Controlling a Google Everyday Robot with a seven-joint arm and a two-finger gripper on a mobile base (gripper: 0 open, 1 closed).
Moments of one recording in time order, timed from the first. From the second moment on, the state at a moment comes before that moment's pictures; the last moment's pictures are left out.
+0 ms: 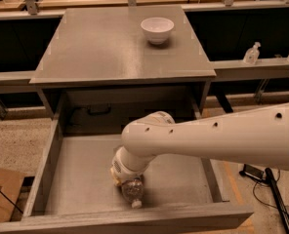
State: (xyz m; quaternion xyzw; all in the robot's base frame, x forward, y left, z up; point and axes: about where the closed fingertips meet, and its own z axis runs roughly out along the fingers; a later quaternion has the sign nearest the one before) arm 0.438 0.080 0.608 -0.27 0.94 0.18 0.06
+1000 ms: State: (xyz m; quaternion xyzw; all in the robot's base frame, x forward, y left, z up) arm 0.456 0.057 0.642 -0.31 0.93 0.21 0.07
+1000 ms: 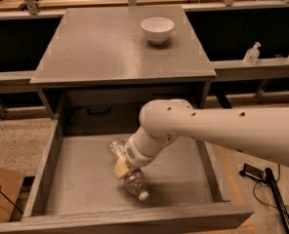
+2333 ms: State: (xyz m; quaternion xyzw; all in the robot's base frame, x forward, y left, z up) arm 0.519 -0.060 0.721 -0.33 0.89 0.31 0.08
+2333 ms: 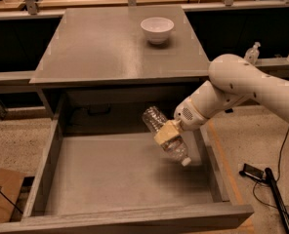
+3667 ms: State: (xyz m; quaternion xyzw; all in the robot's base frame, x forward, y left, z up) arm 0.574 -0.071 0.939 -0.42 0.88 0.09 0.19
